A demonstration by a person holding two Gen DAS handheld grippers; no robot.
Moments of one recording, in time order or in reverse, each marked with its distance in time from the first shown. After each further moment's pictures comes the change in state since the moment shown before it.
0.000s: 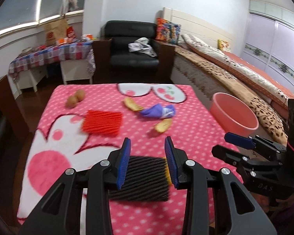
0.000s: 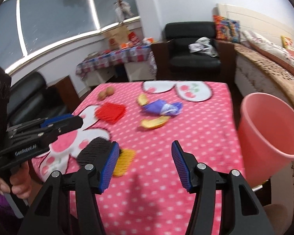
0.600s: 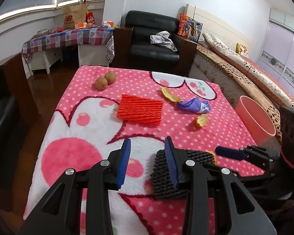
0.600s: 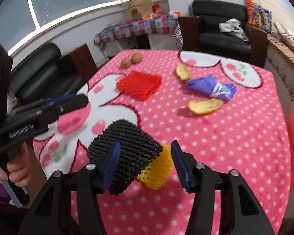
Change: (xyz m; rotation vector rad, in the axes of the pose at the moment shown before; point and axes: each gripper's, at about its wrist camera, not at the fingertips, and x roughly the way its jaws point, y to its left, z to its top) left arm 0.021 0.070 -0.011 -0.112 0.055 0.058; right arm 0.091 0.043 0.000 -0.097 0.219 0.114
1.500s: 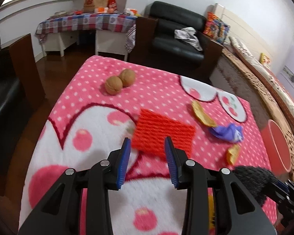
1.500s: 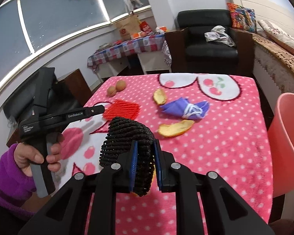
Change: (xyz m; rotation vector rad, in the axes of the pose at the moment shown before) left arm 0.079 0.031 0.049 -0.157 0.065 0.108; right arm -0.044 -0.048 0.016 0.113 -0.158 -0.004
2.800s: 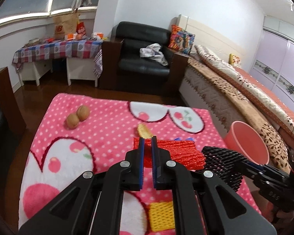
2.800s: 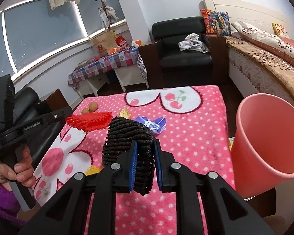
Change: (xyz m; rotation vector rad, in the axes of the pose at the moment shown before) left arm -0.061 -0.077 0.011 0.164 -0.156 -0.184; right arm -0.040 -0.043 0.010 0.096 -0.105 -0.131
